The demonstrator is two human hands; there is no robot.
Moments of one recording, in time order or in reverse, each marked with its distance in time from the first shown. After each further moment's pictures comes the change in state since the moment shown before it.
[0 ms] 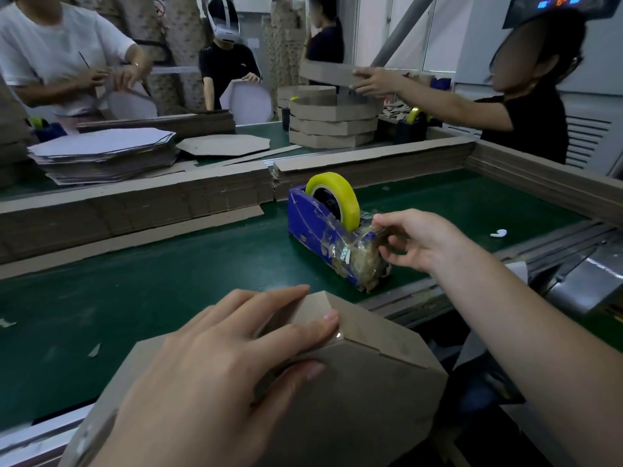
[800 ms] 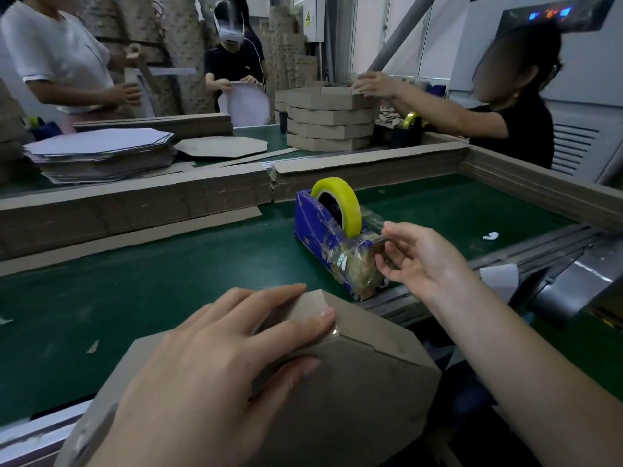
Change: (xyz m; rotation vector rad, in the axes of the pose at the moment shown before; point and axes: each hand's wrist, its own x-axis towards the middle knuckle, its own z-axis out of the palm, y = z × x) left_hand -0.006 0.000 -0.001 -0.009 0.003 -0.022; right_hand -0.033 0.027 -0.006 0.412 -0.021 -0.100
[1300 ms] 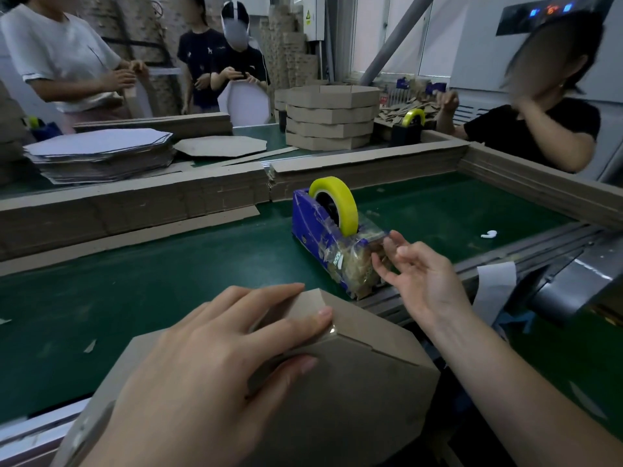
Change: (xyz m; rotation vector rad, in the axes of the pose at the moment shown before) left_hand 0.003 0.005 0.000 -0.017 -0.002 0.014; right_hand -0.006 0.026 -0.023 0.204 -0.193 -0.198
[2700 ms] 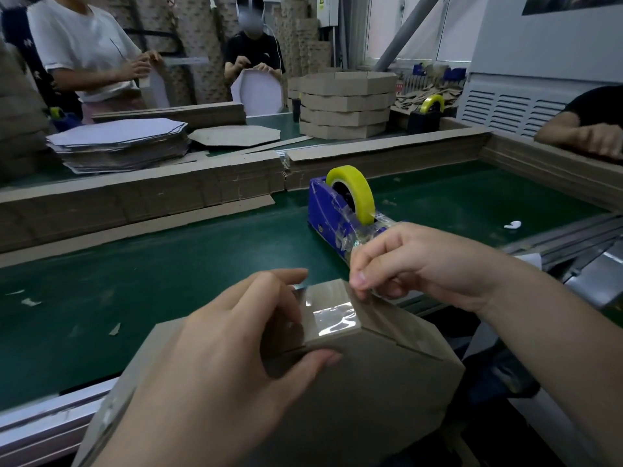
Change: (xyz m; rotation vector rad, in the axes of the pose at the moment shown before) left_hand -0.004 0.003 -0.001 -0.215 0.153 -0.179; right_hand -0.050 -0.049 0.078 -1.095 -0.798 0.330
